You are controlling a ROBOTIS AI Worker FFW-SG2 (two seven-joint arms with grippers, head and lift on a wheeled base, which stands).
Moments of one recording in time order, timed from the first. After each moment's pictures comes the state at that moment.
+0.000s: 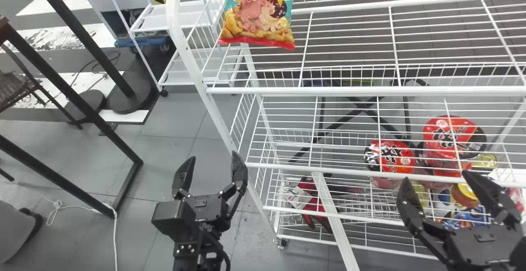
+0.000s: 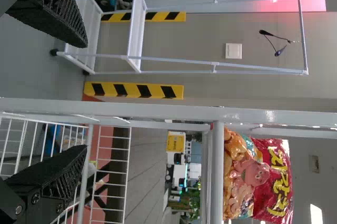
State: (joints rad) left arm 0.55 0.02 0.07 -1.75 0.08 -0.34 0.10; right arm 0.63 -0.06 0.19 -1.94 -0.01 -0.12 0.06
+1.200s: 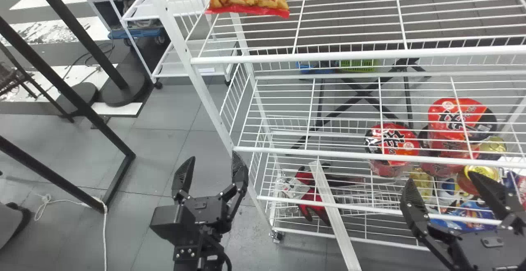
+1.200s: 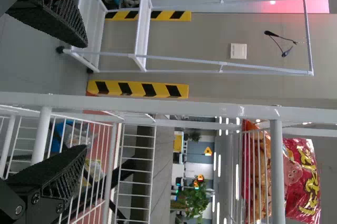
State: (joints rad) left arm 0.56 0.02 0.06 -1.75 0.08 -0.38 0.11; right arm 0.66 -0.07 0.19 -1.95 -0.01 -0.18 0.06
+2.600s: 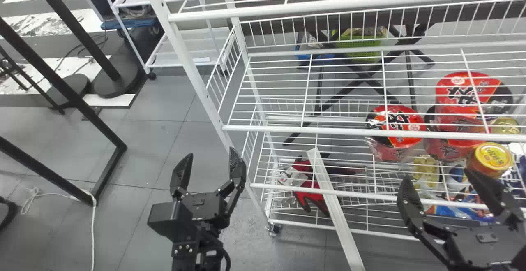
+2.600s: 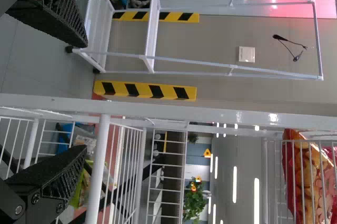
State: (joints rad) left arm 0.54 0.03 0.06 -1.74 0.10 -0.39 0.10; right arm 0.64 -0.06 0.20 -1.94 0.00 -0.18 0.06
